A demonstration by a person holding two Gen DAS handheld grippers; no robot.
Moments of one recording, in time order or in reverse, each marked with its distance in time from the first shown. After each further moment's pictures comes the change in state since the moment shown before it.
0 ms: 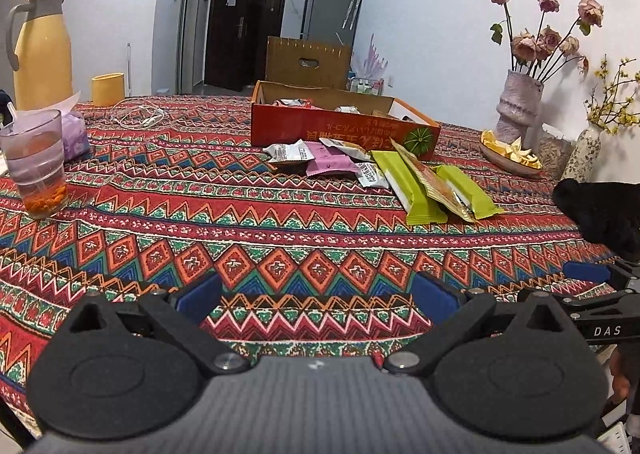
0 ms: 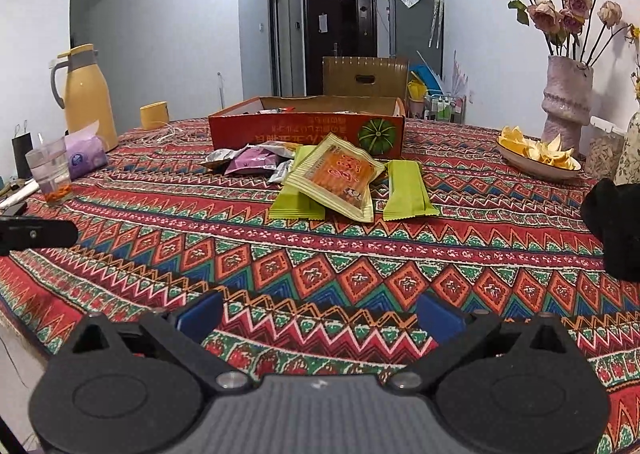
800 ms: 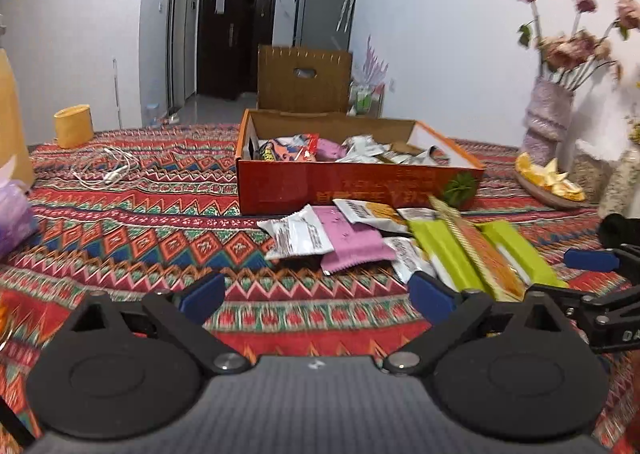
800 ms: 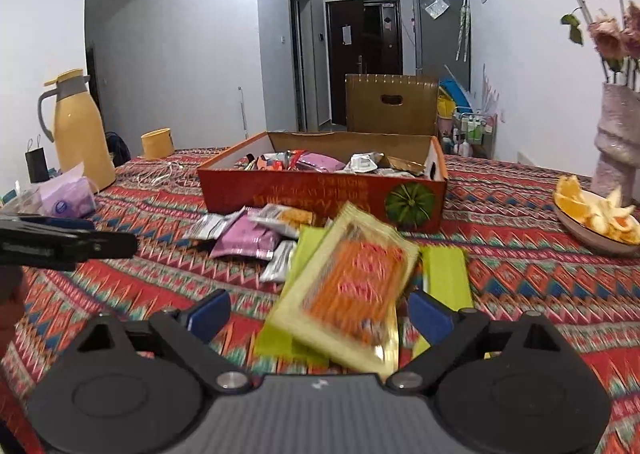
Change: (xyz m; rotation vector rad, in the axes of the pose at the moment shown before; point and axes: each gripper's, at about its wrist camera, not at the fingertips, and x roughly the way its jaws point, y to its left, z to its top) left arm 0.133 0.013 0.106 0.053 0.001 0.007; right arm 0.107 -0.013 0.107 -0.019 -0.035 0.091
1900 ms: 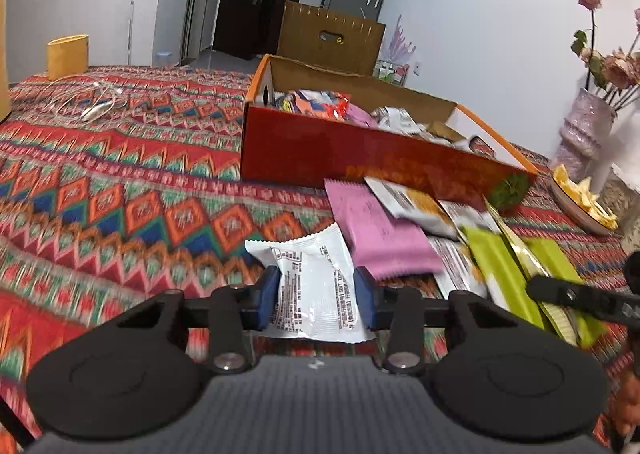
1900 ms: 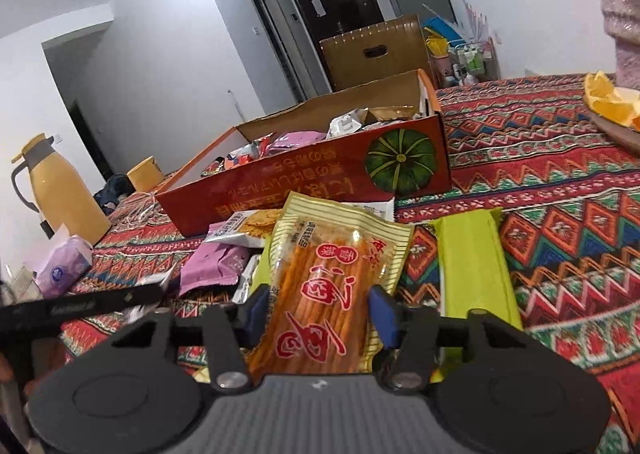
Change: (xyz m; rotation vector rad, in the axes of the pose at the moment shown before) left arm 0.068 0.024 -0.011 -0.161 0.087 -0.020; right arm 0.075 -0.055 -0.003 0.272 0.070 0.119
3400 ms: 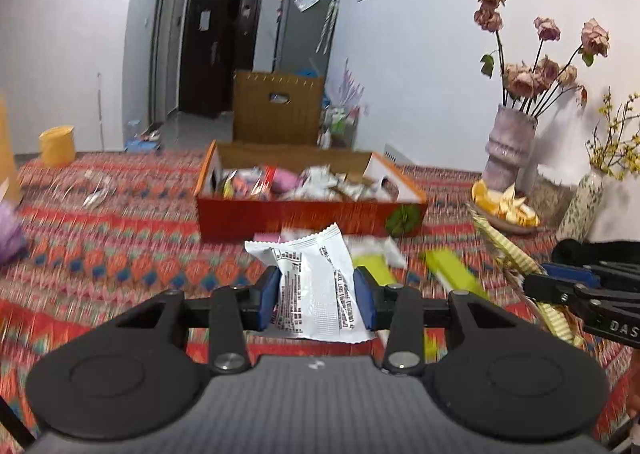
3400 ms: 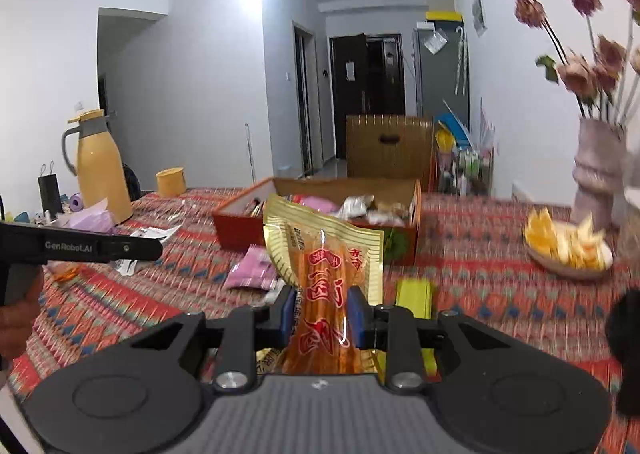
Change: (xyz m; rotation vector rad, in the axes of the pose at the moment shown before) left arm -0.120 -0.069 0.006 0.162 -0.165 -0.063; right arm -0.149 0.060 -0.016 -0.288 -0.186 -0.092
